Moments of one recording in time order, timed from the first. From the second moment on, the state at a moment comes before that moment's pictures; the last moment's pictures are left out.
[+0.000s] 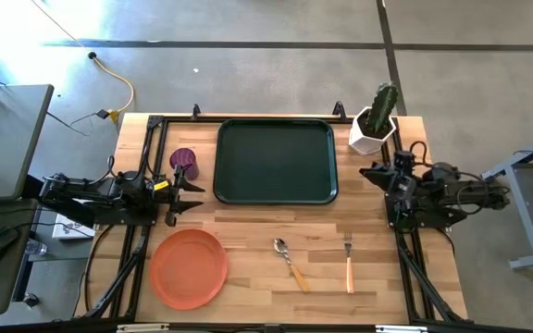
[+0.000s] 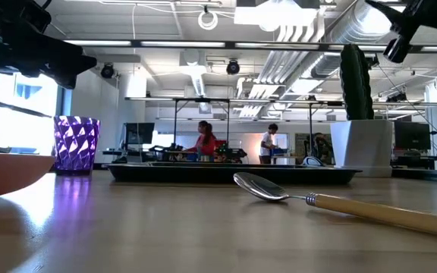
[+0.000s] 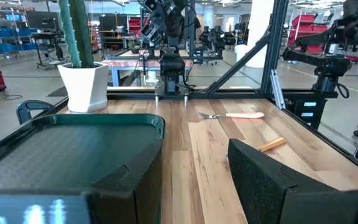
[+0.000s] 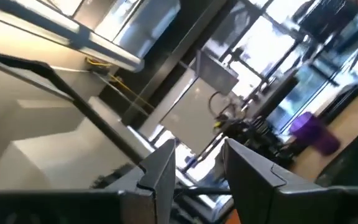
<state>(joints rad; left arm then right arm) -0.10 0.02 0.03 -0.02 -0.06 0.00 0.06 0.03 0.18 0.23 0.13 0.86</state>
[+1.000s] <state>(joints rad) -0.10 0.02 0.03 -0.02 -0.06 0.00 0.20 0.87 0.80 -0.67 -0.16 1.66</state>
